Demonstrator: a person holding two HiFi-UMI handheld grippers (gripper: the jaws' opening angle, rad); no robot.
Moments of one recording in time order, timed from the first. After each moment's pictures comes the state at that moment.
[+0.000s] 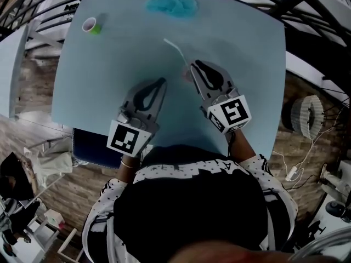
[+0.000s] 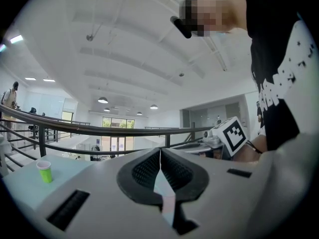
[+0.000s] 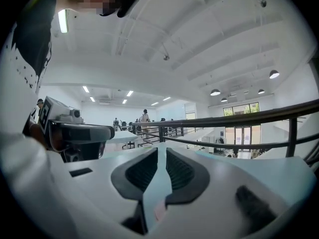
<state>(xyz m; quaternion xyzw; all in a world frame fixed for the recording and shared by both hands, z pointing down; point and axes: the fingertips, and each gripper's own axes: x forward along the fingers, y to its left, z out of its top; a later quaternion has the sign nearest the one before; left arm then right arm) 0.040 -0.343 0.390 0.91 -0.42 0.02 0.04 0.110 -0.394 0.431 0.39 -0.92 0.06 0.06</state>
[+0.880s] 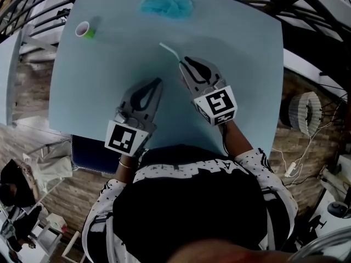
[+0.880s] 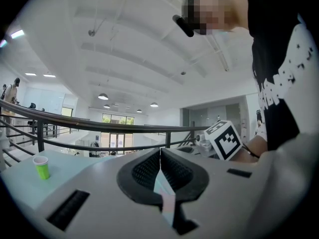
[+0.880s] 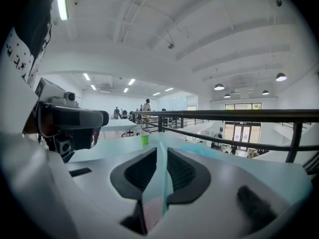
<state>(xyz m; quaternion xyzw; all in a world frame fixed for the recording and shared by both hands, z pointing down) 0.037 -0.362 0.404 0.91 -0.41 0.02 0.06 0.091 -0.424 0.465 0.38 -0.91 0.05 0.13</state>
